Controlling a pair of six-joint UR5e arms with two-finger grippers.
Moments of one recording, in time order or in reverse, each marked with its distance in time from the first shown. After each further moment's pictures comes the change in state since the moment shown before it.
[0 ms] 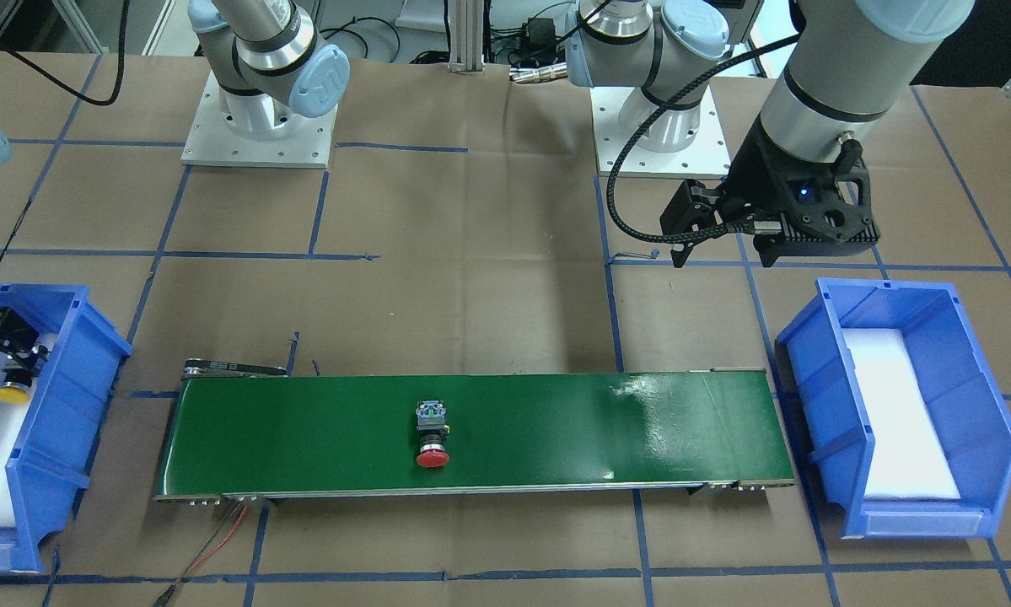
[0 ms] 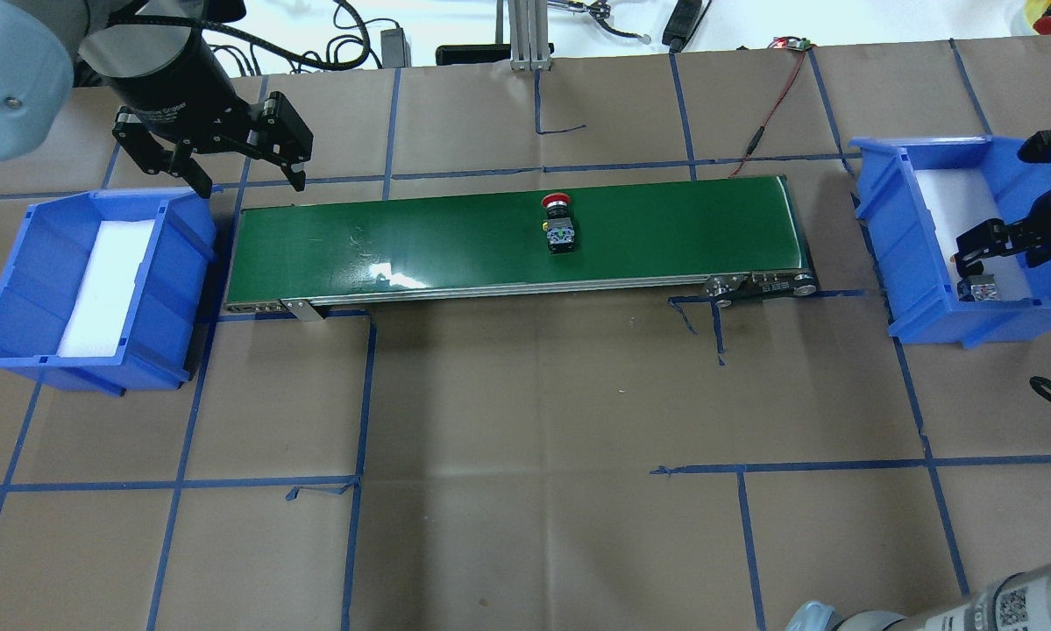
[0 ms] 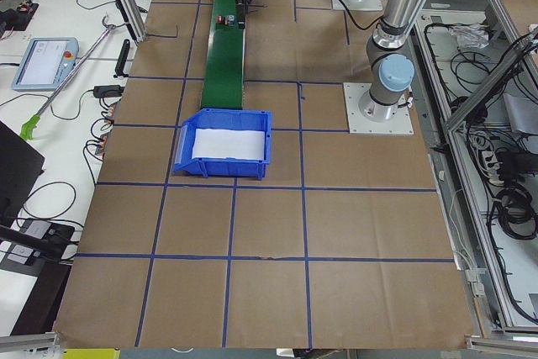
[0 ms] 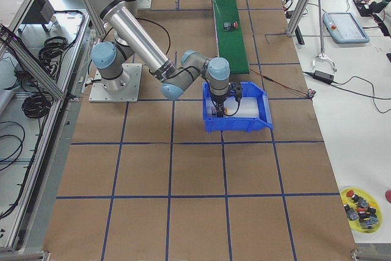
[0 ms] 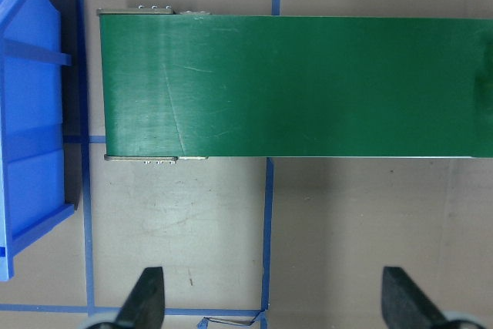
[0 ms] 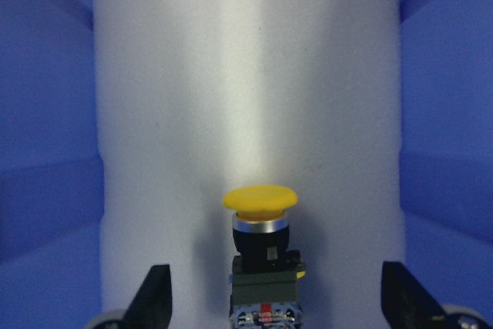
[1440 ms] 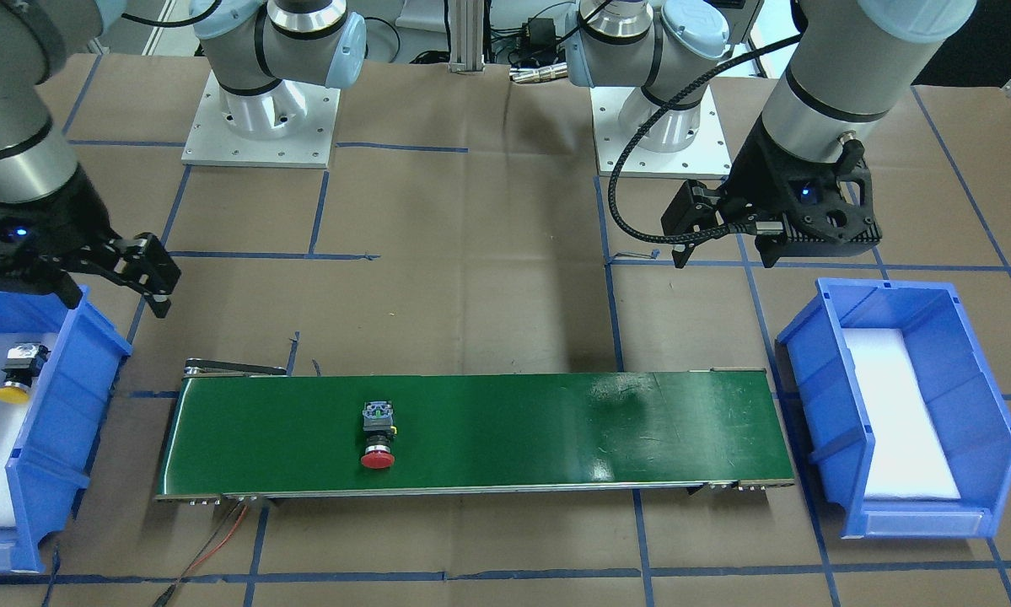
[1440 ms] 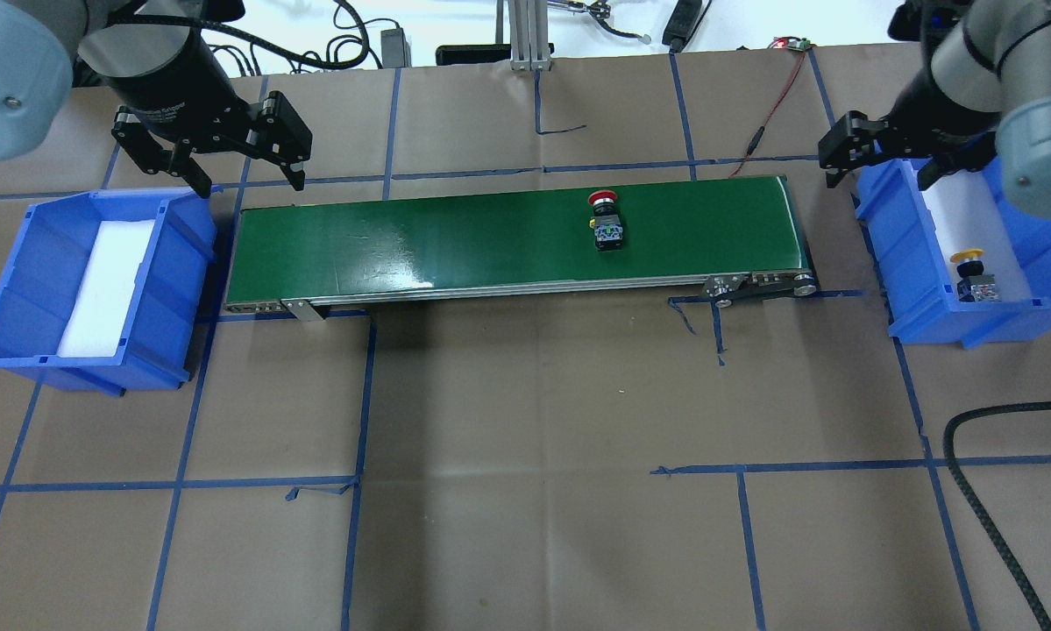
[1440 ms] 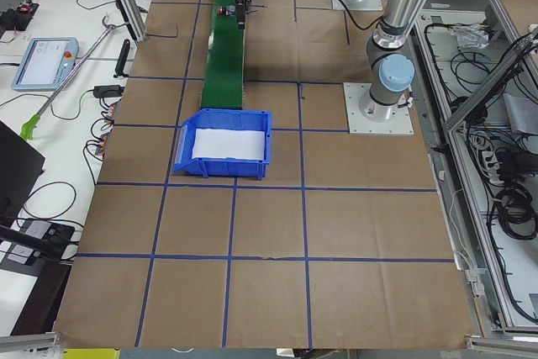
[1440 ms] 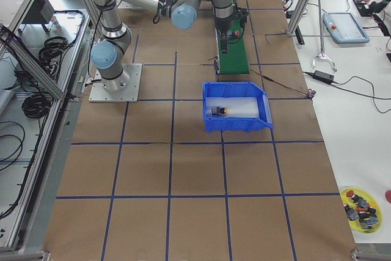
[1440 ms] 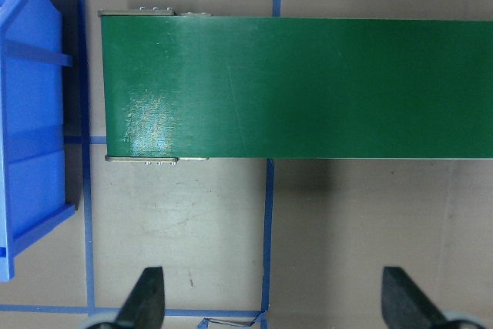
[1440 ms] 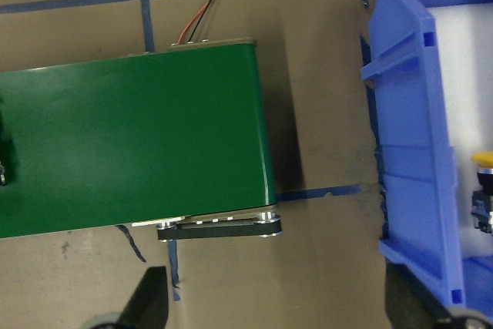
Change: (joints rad) left arm 0.002 -0.001 0.000 0.001 0.000 0.000; right arm 0.475 -0.217 -0.153 0.367 -0.097 0.527
